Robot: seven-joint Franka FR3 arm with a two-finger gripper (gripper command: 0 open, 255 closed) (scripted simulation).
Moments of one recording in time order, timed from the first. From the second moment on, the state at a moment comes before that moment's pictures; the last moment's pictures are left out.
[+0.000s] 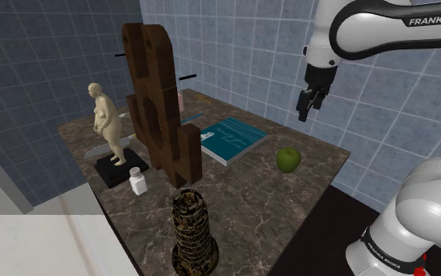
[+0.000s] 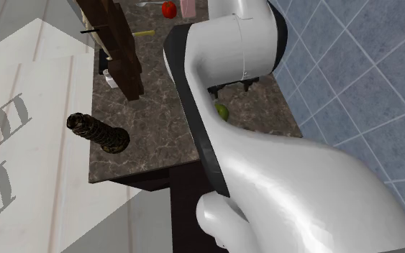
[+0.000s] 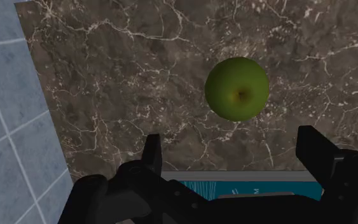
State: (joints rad) arm -0.02 -0.74 0.05 -2.43 -0.11 1.72 -0.02
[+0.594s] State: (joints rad) arm 0.06 -0.72 -0.01 -2.66 -0.10 2.04 -0.19
